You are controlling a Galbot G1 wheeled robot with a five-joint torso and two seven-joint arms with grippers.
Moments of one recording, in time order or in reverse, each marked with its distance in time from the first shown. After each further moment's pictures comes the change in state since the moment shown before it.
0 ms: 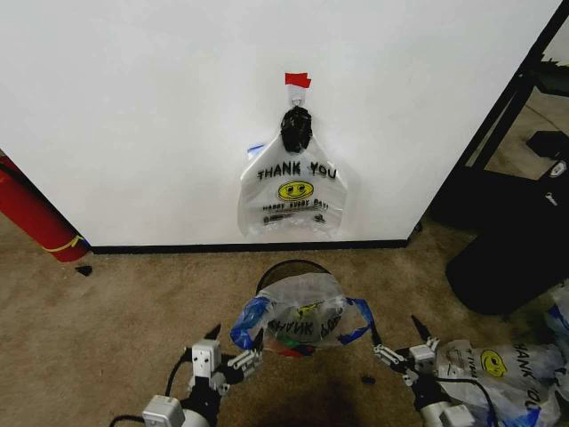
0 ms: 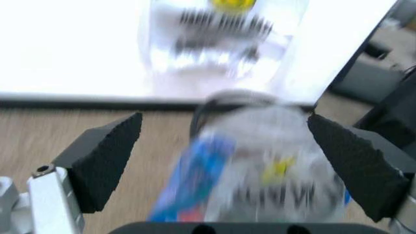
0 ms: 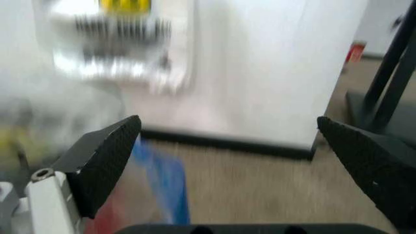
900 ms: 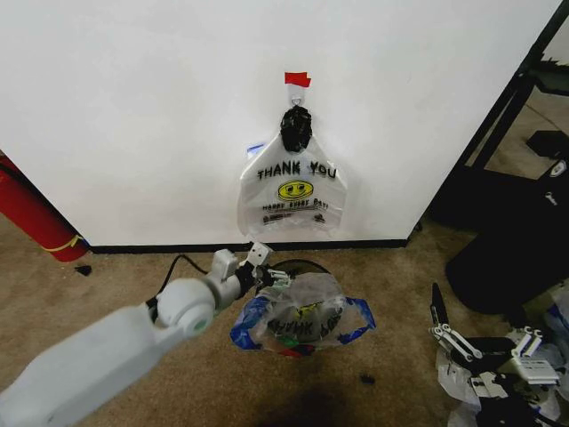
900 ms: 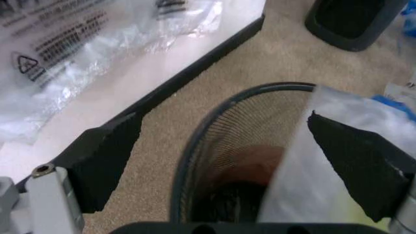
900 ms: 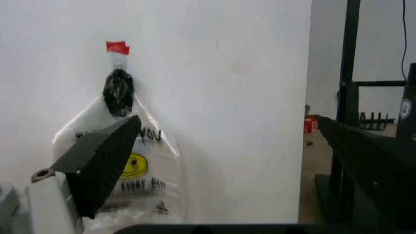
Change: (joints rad) left arm -1.262 0.136 0.627 0.595 -0.402 0.393 0.373; right arm -0.361 0.201 0.141 0.547 0.037 0.096 -0.022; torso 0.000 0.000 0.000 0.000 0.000
